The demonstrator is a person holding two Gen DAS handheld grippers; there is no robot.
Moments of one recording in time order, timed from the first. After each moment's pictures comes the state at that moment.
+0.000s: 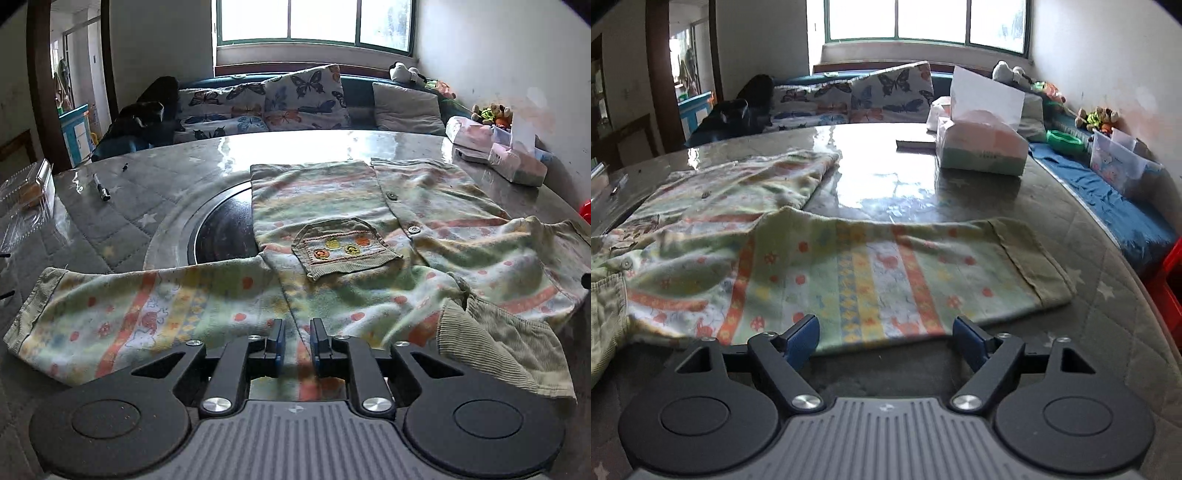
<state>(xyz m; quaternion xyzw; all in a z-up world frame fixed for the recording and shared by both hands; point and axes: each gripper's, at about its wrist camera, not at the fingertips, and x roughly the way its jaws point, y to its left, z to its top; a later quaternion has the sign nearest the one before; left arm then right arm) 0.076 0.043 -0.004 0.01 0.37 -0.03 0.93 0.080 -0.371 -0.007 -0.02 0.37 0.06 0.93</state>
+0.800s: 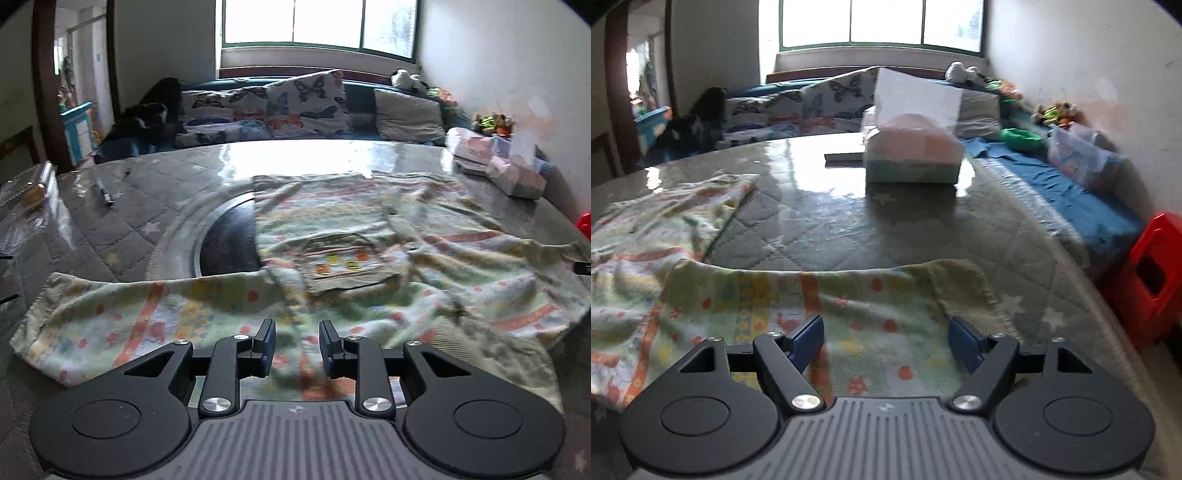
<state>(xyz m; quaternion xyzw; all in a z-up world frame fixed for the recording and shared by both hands) 0.074 0.040 0.012 0.00 0.36 -0.04 0.93 0.118 -0.408 -0.008 -0.02 0.35 -0.01 0.94</state>
